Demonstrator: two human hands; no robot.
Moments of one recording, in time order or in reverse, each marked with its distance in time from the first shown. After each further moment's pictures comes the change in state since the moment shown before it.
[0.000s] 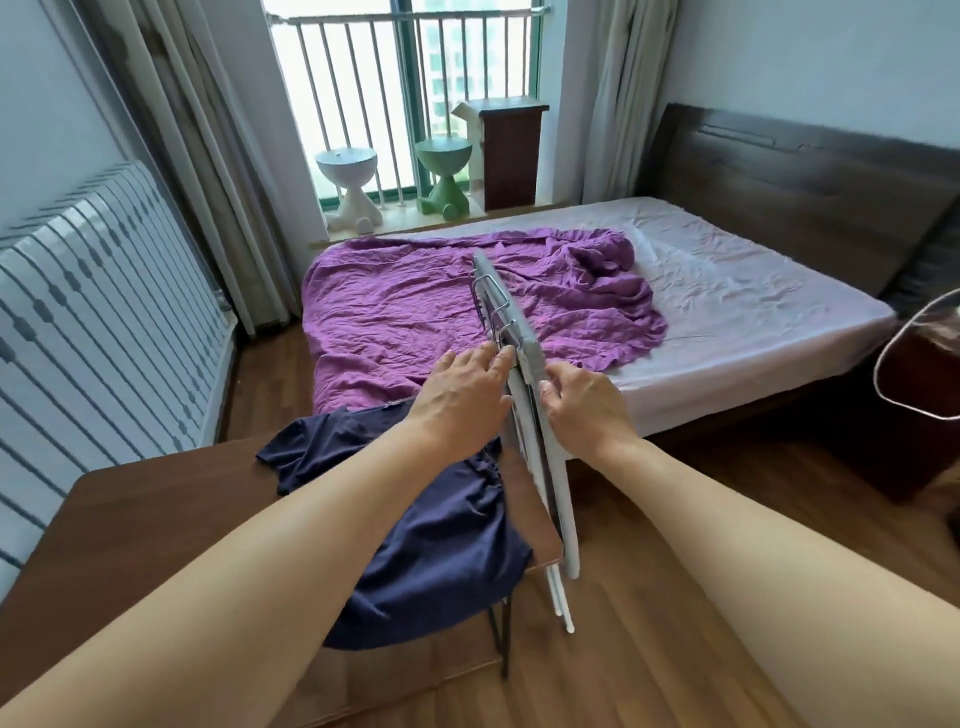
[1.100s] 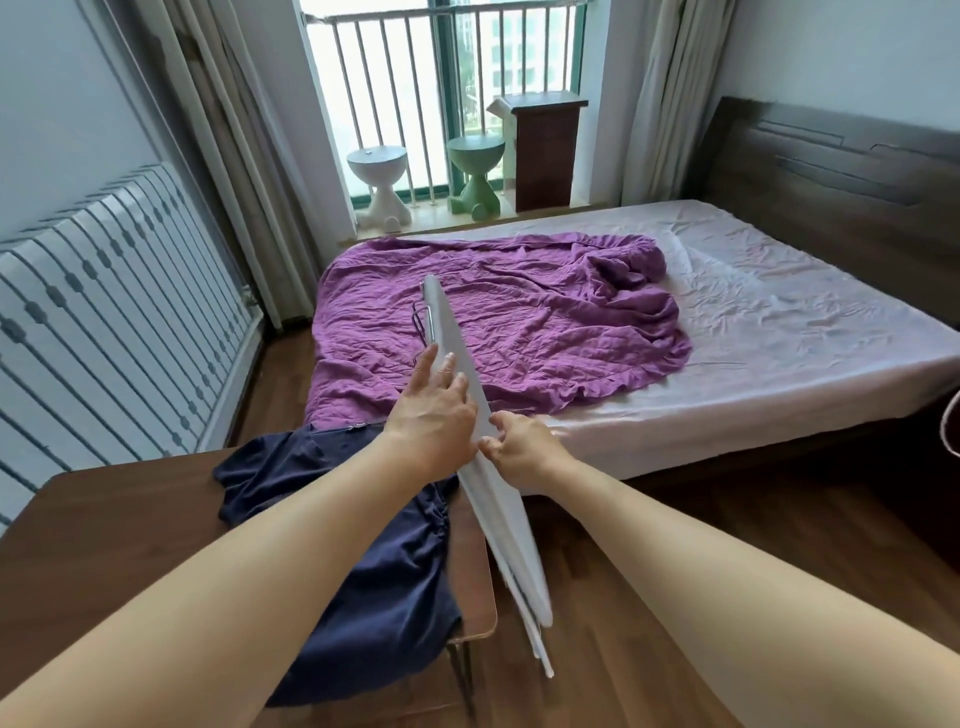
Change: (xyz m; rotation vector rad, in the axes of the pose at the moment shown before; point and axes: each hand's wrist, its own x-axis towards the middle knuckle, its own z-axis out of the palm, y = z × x) left_hand 0.110 0.052 0.029 0.542 -0.303 -0.093; right_hand 0.096 0.082 0.013 0.118 -0.497 -0.028
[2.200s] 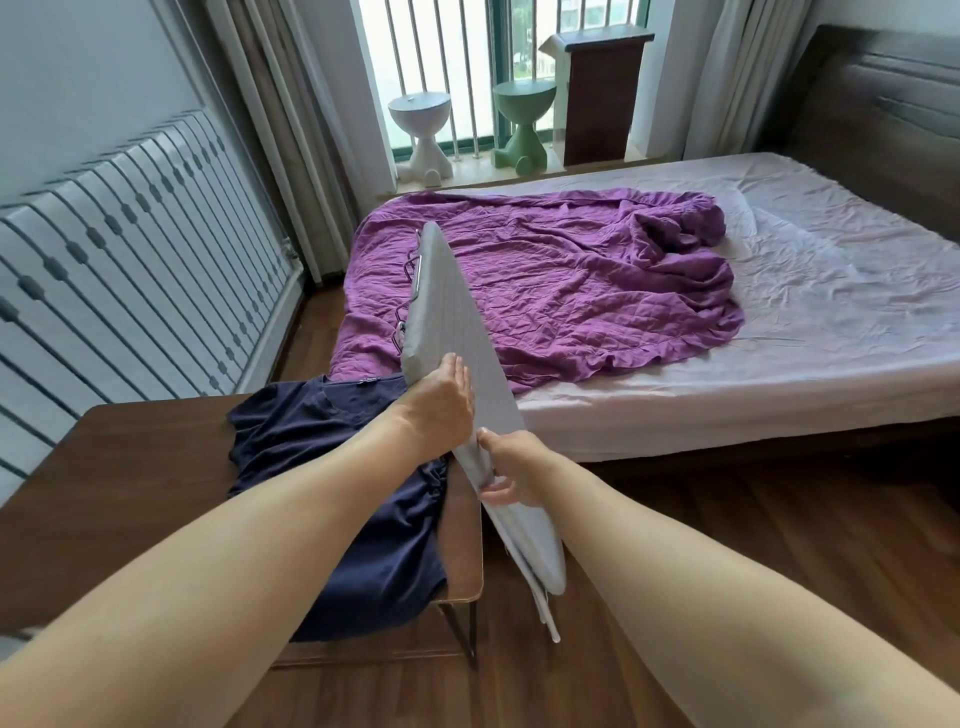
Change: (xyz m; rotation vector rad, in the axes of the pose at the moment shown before) left_hand 0.021 0.035 0.036 0.664 0.017 0.285; right_hand 0.016 0.041 0.040 0.915 -0.270 0.547
